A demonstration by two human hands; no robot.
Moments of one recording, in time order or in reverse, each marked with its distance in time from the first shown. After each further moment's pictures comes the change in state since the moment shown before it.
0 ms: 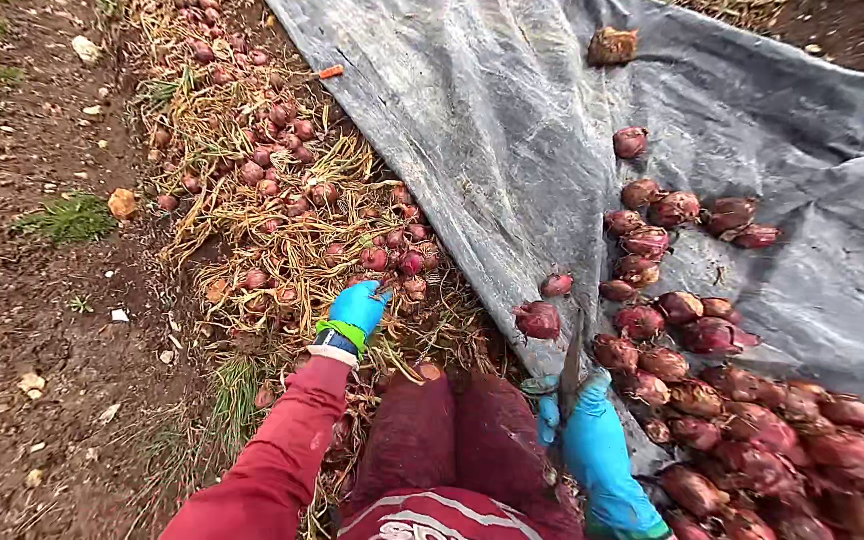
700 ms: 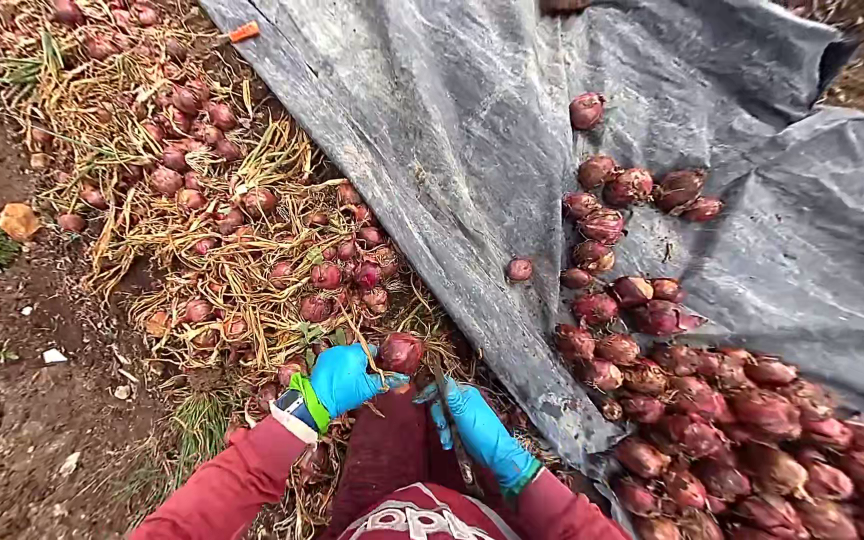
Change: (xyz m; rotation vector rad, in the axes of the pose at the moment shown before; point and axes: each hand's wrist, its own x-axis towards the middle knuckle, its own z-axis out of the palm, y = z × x) left_hand -0.008 0.034 0.010 0.204 -0.395 0.316; right_hand 0.061 0.006 0.065 0.091 -0.466 0.275
